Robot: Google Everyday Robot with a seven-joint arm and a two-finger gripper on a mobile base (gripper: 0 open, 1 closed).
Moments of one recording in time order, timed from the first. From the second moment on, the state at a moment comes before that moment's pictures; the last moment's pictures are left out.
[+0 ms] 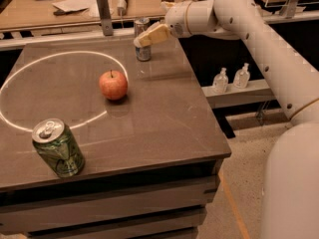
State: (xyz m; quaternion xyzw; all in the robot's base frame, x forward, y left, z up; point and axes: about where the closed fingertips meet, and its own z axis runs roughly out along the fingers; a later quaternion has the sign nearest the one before) arm 0.783 0.027 0.955 -0.48 0.63 0.24 0.56
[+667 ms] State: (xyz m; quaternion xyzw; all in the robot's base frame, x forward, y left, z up) arm 0.820 0.040 0.937 -0.39 0.66 0.25 0.59
